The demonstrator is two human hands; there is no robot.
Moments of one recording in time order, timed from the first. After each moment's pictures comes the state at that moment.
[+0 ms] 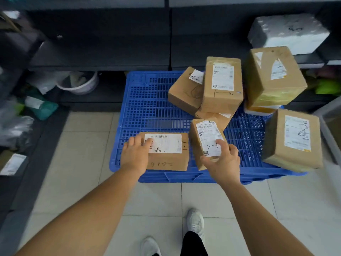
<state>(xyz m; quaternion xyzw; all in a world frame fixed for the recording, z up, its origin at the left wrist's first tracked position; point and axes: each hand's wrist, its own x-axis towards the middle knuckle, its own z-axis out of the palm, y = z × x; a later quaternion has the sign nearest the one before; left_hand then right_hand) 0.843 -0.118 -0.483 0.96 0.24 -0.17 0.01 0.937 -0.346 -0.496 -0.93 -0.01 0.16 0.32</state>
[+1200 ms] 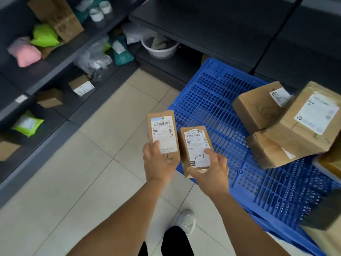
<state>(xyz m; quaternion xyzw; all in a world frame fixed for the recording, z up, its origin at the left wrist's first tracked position) 0.782 -0.174 -0.525 0.66 0.66 0.11 0.35 0.907 -0.270 -0.510 -0.87 -0.29 0.32 0.25</state>
